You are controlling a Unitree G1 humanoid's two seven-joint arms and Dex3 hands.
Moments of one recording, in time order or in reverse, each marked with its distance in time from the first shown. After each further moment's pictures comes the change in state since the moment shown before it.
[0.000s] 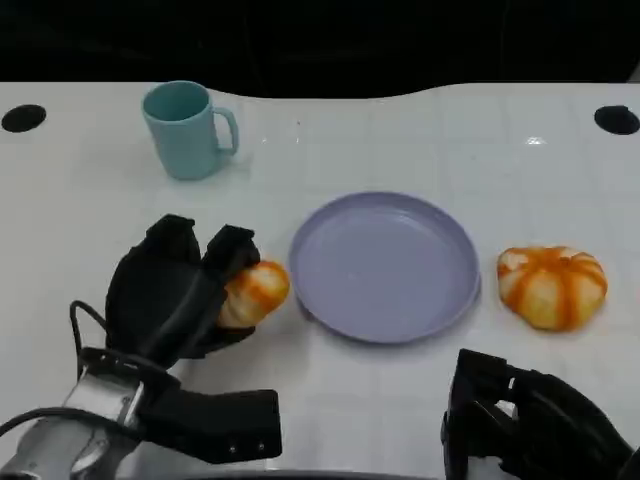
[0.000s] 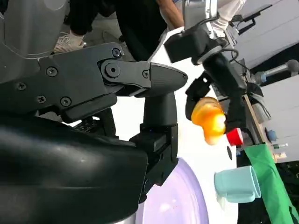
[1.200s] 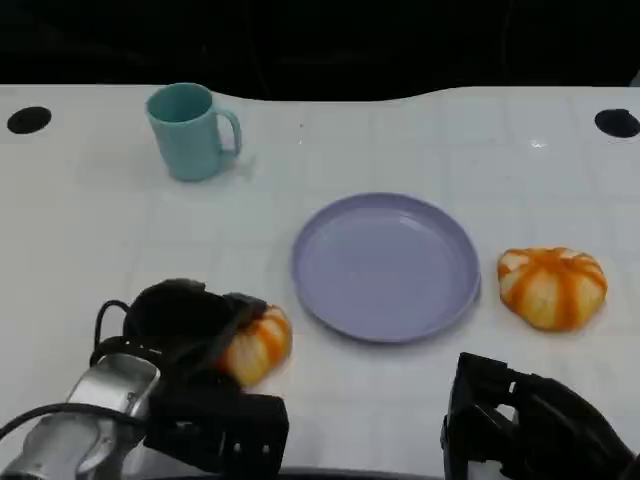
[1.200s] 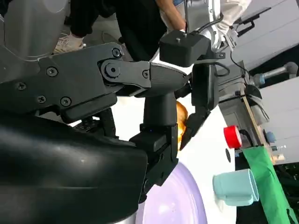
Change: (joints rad) left arm 0.004 -0.008 -0.002 -0.005 0.044 0.056 -0.555; right arm 0.021 0.000 0.002 -0.029 0.002 0.010 -0.013
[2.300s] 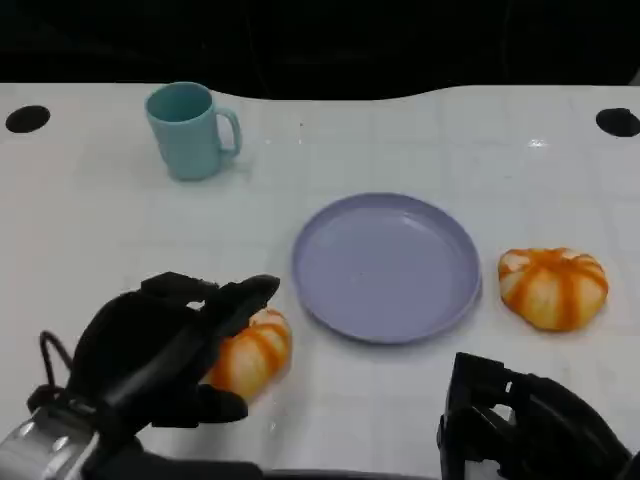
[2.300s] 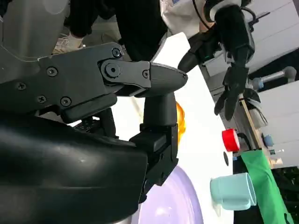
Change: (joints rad) left arm 0.406 0.017 0.305 -0.749 0.013 -0.079 -0.231; right arm -0.001 0.000 0.008 -0.001 0.003 -0.015 0.009
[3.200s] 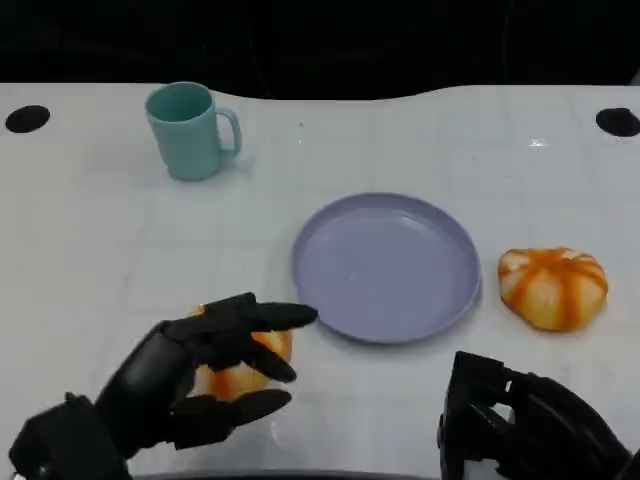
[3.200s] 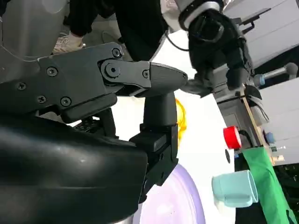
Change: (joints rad) left arm 0.029 -0.203 0.138 0.282 -1.008 -0.233 -0.328; right arm 0.002 0.000 0.002 -0.012 0.000 0.015 -0.019
